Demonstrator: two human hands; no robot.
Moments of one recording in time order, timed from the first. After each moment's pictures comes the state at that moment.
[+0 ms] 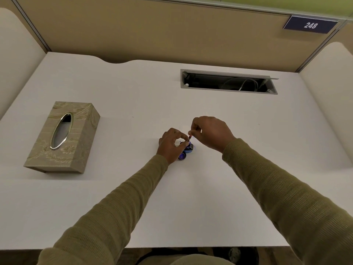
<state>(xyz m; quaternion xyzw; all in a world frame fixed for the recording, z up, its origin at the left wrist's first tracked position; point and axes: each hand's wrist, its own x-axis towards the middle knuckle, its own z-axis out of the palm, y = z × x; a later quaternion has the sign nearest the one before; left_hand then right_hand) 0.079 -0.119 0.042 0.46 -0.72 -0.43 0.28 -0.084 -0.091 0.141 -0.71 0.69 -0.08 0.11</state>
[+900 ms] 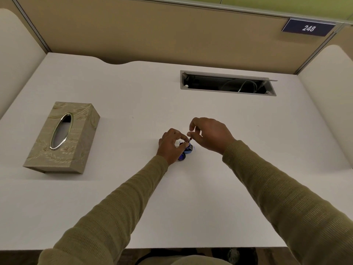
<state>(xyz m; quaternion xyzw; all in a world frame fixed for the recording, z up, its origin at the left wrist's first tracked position) 0.077 -0.119 0.043 0.47 -0.73 -0.42 0.28 -0.084 -0.087 0.143 -0.72 0.68 -0.09 0.11</state>
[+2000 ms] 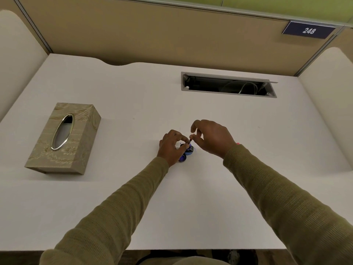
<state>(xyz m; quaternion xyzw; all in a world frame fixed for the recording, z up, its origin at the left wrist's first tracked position) 0.078 -0.118 0.043 0.46 -0.73 -0.42 0.29 -0.082 -0.081 0.142 -0.72 0.68 -0.09 0.09</state>
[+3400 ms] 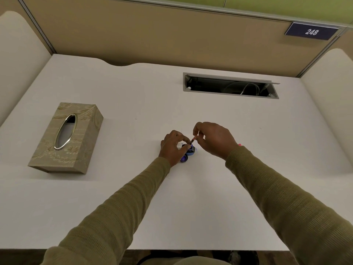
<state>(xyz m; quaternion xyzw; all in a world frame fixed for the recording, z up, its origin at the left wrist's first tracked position) 0.078 -0.119 0.042 0.47 -0.74 -0.40 0.27 -0.084 -0.079 0.137 -0.71 0.69 -0.10 0.10</state>
